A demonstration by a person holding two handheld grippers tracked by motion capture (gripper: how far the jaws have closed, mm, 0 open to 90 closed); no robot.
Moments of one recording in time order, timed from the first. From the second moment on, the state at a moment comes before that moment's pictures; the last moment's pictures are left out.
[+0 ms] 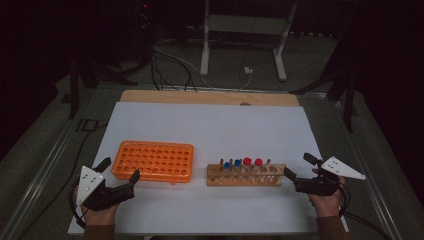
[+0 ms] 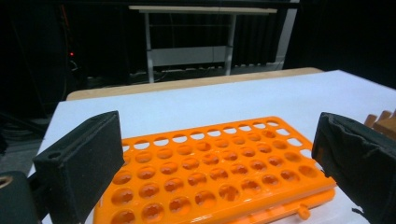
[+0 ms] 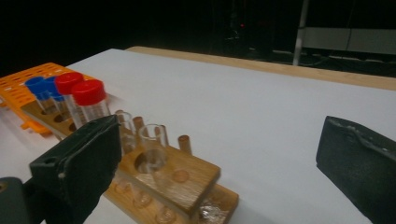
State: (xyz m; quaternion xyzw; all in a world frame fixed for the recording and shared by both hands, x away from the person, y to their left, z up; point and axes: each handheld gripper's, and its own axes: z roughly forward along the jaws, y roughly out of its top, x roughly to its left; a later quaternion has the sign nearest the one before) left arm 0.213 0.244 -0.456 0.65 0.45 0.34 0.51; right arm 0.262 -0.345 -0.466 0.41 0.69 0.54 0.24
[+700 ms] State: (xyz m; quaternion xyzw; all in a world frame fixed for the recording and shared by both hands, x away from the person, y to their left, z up) left arm 0.216 0.241 -0.460 0.65 0.46 0.33 0.50; right arm 0.260 -0.336 -0.456 0.38 0.72 0.54 0.22
